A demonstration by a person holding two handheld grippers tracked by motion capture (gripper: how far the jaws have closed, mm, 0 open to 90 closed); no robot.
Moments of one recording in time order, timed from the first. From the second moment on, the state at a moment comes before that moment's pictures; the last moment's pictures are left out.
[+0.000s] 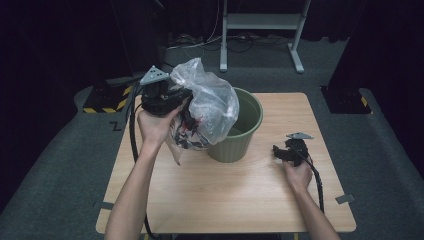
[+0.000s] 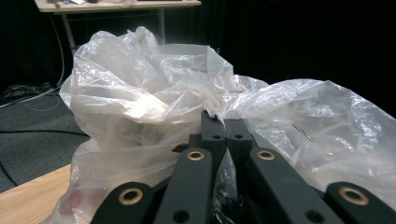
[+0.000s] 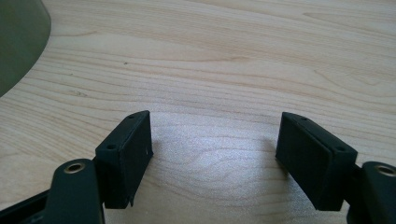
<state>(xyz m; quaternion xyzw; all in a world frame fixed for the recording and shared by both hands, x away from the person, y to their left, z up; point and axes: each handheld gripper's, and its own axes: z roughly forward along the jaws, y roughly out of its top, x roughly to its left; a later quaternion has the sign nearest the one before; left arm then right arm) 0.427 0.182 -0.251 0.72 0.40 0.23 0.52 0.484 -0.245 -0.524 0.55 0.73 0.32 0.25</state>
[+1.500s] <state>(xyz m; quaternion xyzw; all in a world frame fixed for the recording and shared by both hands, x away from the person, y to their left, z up) 0.394 0.253 -0.259 0.69 0.44 0.26 0.52 0.484 -0.245 -0.524 0.54 0.73 0.32 0.25</state>
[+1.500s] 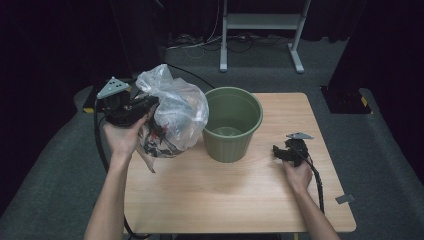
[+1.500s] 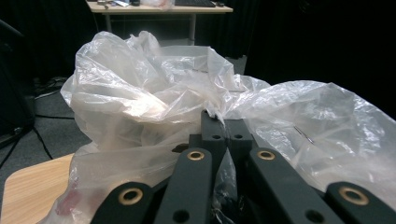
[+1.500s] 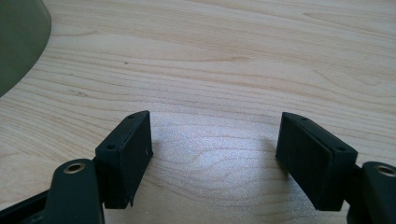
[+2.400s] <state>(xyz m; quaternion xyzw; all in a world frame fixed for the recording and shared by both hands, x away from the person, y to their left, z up) 0.386 0.274 -0.274 0.67 0.46 0.27 0.51 0.484 -0.245 -0.524 0.54 0.73 0.32 0.25</state>
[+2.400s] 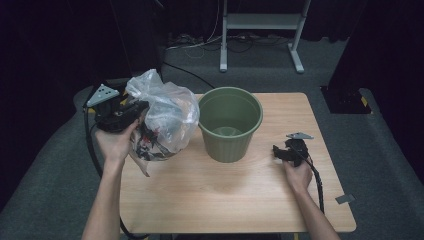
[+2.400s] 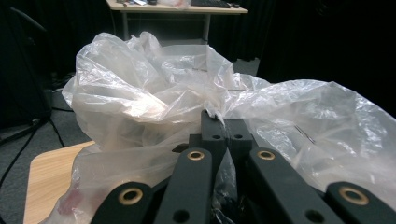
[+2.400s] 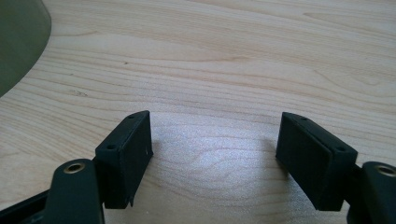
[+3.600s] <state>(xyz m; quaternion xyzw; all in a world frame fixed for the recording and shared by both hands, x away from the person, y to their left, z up) 0.403 0.282 -0.320 0.66 0.50 0.27 0.50 0.484 -0.245 -0.524 0.55 0.73 0.32 0.25</state>
